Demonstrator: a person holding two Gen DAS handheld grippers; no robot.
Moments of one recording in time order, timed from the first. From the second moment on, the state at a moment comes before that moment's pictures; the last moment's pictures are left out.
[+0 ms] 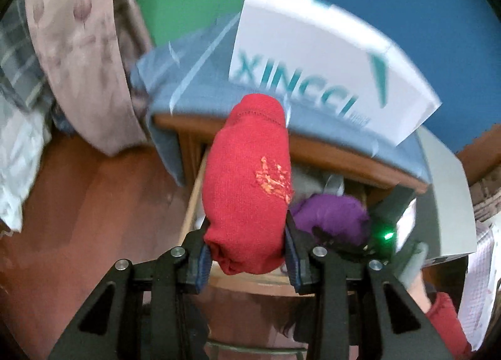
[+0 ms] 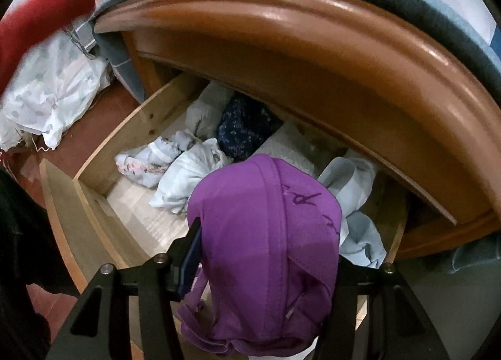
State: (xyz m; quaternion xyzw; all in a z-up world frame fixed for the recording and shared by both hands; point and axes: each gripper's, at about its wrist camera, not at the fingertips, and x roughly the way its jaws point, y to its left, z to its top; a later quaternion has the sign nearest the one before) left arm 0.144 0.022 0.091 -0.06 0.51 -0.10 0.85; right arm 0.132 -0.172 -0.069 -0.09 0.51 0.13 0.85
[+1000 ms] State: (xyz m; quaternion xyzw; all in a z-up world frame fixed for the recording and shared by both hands) left arm 0.367 -0.073 0.169 0.04 0.46 -0.14 0.88; right arm 0.126 -0.170 -0.051 -0.07 0.48 0.16 0.86
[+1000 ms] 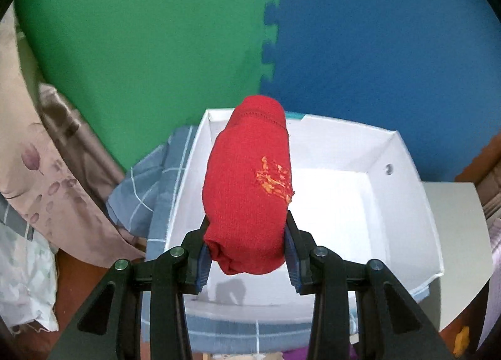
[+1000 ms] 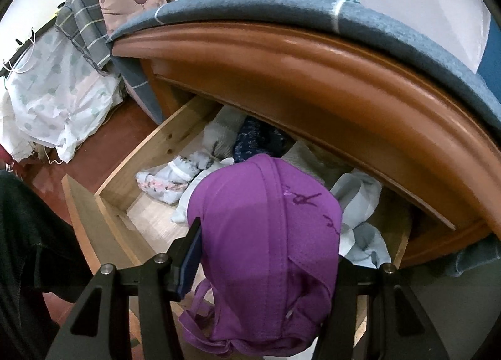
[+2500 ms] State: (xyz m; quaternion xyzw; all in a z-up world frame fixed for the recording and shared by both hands) left arm 0.245 -0.024 0.154 0.06 0.37 -0.09 0.92; right arm 0.127 -0.156 -0.060 -0.09 0.49 0.16 0.85
